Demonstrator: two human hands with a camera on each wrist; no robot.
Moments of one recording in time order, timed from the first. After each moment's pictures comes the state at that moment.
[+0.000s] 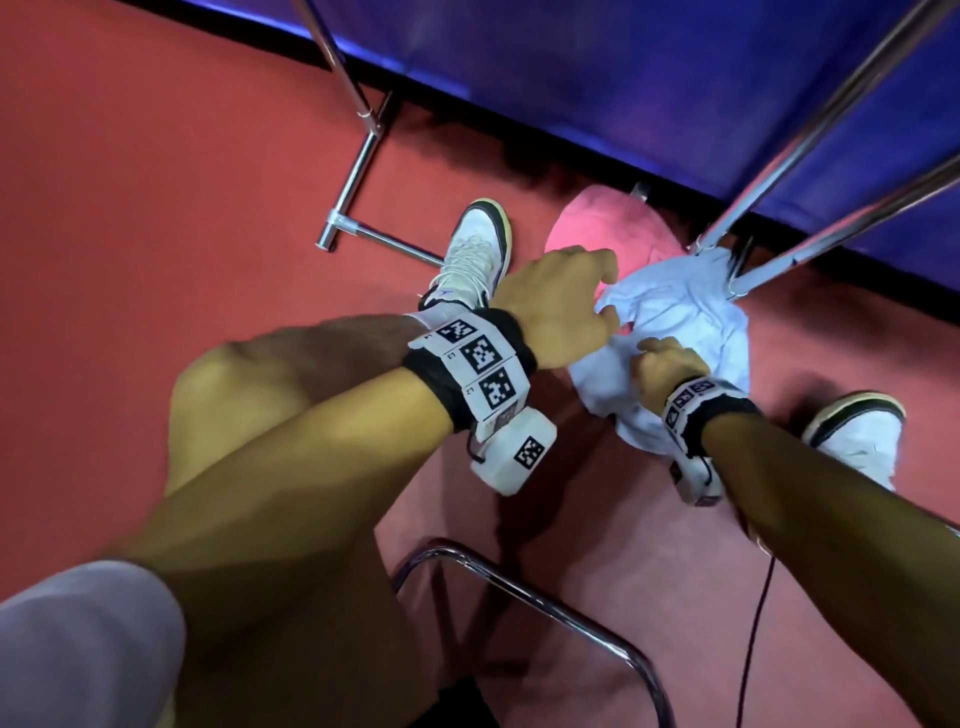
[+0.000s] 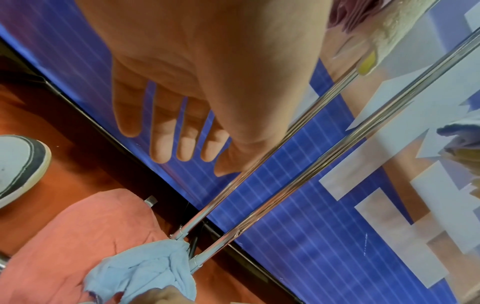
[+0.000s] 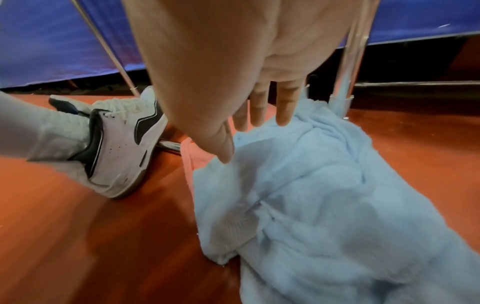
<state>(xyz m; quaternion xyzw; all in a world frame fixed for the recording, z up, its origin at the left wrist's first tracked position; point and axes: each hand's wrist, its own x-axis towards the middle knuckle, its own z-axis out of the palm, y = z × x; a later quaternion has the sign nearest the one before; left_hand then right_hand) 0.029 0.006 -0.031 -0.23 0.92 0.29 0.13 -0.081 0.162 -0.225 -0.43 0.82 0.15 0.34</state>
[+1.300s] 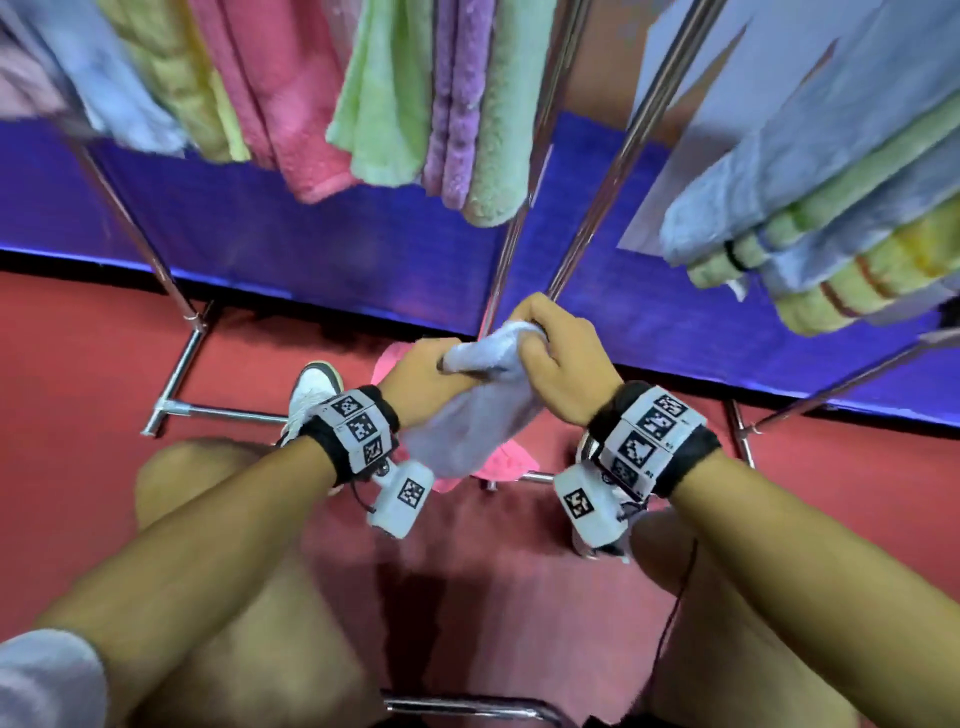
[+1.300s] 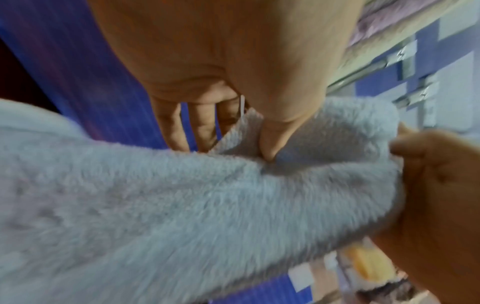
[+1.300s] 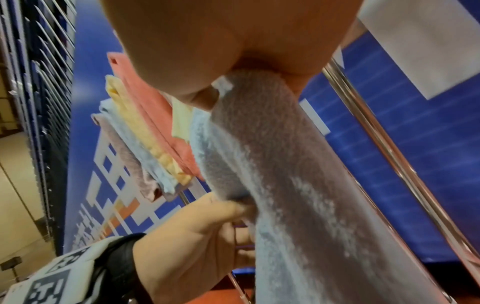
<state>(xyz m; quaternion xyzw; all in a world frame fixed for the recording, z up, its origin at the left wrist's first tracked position) 0.051 0.051 0.055 -0.11 0.82 0.57 -0.02 -0.016 0.219 0.129 -0.38 0.84 -0.38 0.06</state>
